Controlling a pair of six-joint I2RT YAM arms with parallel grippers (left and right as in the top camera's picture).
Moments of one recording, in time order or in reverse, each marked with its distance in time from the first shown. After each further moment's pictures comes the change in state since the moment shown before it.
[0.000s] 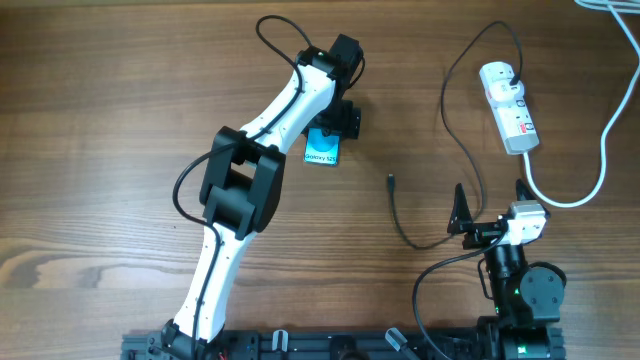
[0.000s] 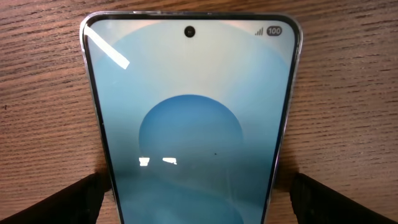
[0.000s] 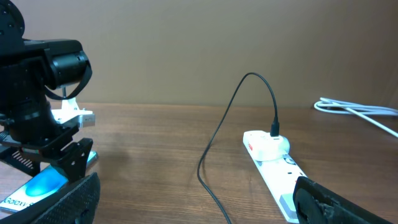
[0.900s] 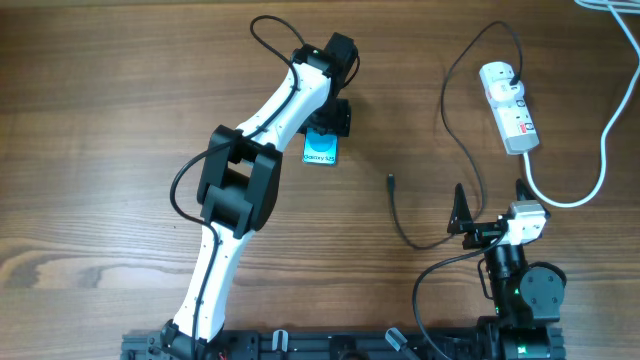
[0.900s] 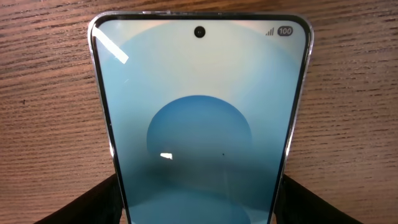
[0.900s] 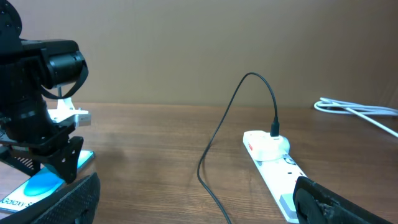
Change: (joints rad) left arm 0.016 0.000 0.000 -0.014 0.008 -0.010; right arm 0.000 0.000 0.000 0.000 0.000 0.000
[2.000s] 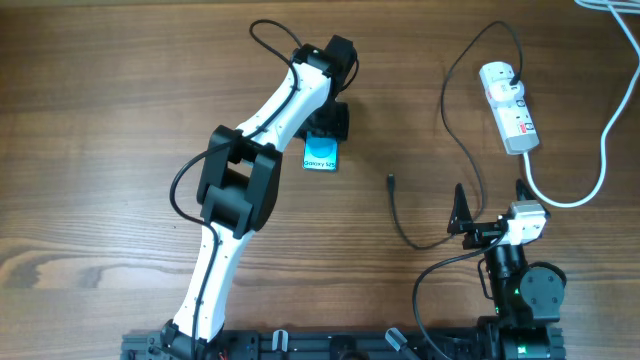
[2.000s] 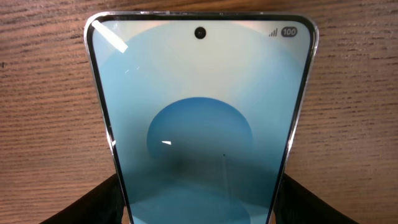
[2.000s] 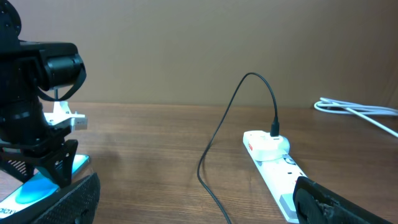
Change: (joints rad) left arm 0.000 -0.003 0.000 -0.054 0.032 -0.020; right arm 0.000 0.000 0.000 0.000 0.000 0.000
